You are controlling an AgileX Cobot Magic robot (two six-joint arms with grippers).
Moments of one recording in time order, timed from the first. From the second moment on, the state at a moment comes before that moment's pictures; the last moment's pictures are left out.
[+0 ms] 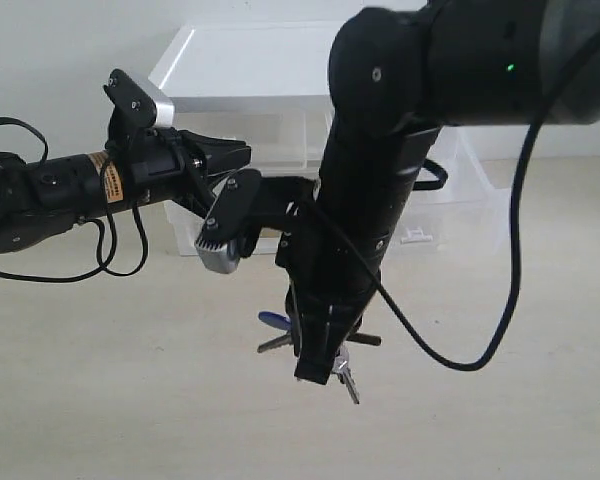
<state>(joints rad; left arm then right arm) -0.22 2.01 -1.09 0.91 -0.86 -0.40 0.73 1.80 -1.38 0.20 1.03 -0.75</state>
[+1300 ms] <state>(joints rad) -0.22 2.01 -1.09 0.91 -0.86 -0.40 0.79 1.80 -1.05 0.29 0.68 -0.71</state>
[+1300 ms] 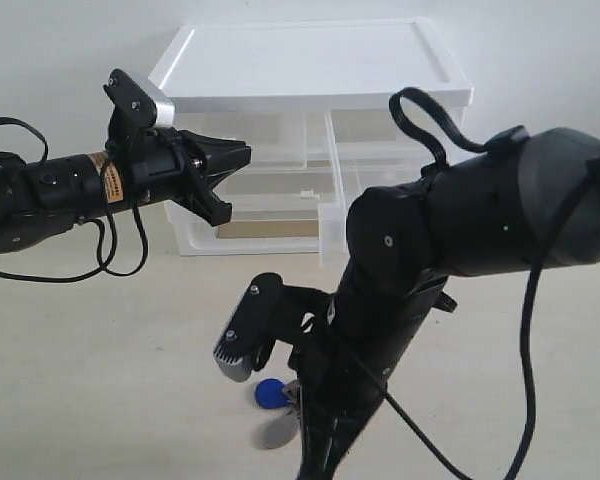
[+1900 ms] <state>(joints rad) -0.22 2.01 -1.09 0.91 -0.85 -0.40 0.79 1.38 -0.75 -0.94 0.31 0.64</state>
